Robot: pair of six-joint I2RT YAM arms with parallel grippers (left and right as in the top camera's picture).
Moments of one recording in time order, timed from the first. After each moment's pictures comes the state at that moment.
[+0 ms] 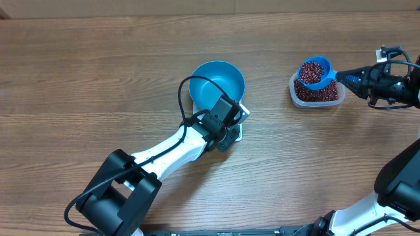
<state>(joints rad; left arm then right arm) -0.71 1.79 1.03 -0.32 -0.04 0.11 -0.52 1.86 1.57 -1.20 -1.11 -0.11</state>
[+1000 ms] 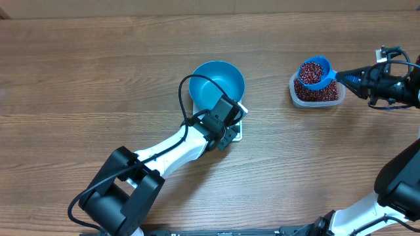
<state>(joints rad) -0.71 1.81 1.03 -0.30 -0.10 0.11 -0.52 1.86 1.57 -1.21 -1.11 -0.11</state>
